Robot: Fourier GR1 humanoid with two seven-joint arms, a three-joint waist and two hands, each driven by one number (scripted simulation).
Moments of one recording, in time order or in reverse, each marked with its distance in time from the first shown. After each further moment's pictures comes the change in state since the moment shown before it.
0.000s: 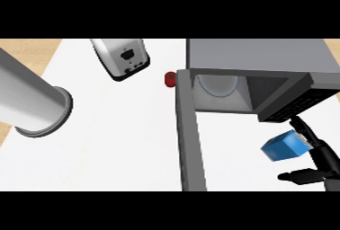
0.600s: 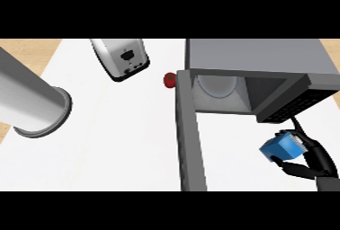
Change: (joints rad) left arm 0.047 -0.007 -0.011 0.006 0.031 -0.052 -0.032; right arm -0.063 0.012 0.025 0.153 -0.049 -0.011 -0.087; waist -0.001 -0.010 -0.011
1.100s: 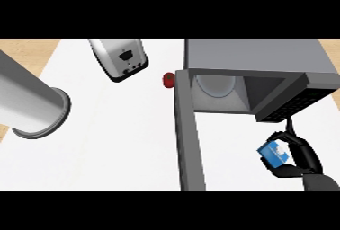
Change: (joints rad) left arm 0.020 0.023 0.021 0.009 0.037 -0.015 -0.017; right arm -0.029 0.053 0.032 0.036 -0.029 -0.038 -0.039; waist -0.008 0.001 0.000
